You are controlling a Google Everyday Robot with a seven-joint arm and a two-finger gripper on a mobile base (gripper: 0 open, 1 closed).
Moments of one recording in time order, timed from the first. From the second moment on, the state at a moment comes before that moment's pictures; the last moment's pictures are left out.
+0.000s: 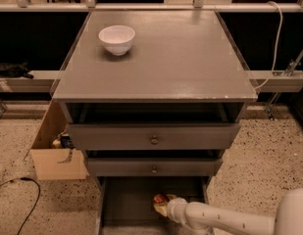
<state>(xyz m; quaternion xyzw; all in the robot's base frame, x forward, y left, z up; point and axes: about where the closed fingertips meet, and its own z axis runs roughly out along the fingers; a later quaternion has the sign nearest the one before) 0.510 -0.059 0.206 -0.29 0.88 0.14 0.35</state>
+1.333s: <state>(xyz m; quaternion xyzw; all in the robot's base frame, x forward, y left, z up) 0.464 -0.228 0.328 -0.24 0.87 0.09 0.42</state>
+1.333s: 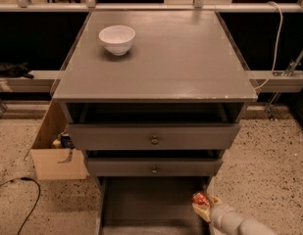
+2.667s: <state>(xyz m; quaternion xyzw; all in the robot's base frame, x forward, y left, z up) 0.411 -0.251 0.533 -0.23 0.77 0.00 0.59</state>
